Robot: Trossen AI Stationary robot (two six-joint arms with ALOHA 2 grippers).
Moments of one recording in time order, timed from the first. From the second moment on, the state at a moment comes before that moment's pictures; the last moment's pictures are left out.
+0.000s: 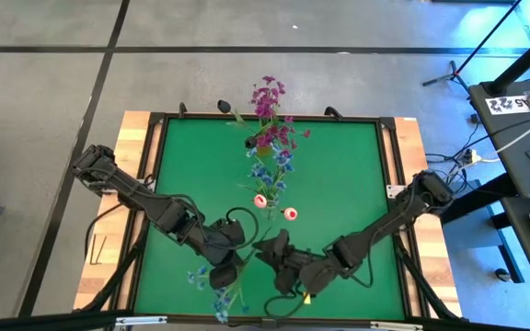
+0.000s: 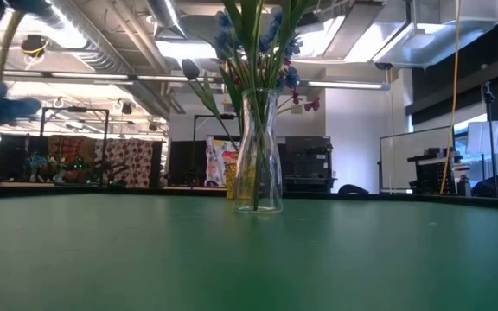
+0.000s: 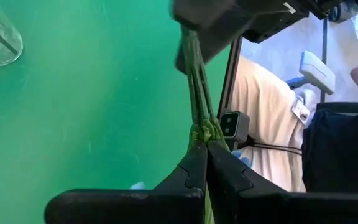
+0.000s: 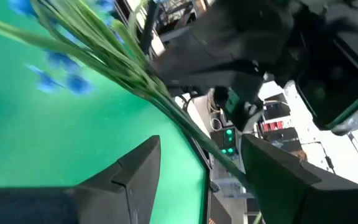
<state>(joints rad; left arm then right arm) -0.52 1.58 1.41 -0.68 -0.09 -0.91 0.61 1.86 1.38 0.11 0.80 -0.89</state>
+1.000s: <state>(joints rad) -0.54 1.58 1.41 -0.63 -0.08 -0.88 0.62 1.86 1.38 0.07 0.85 -0.87</state>
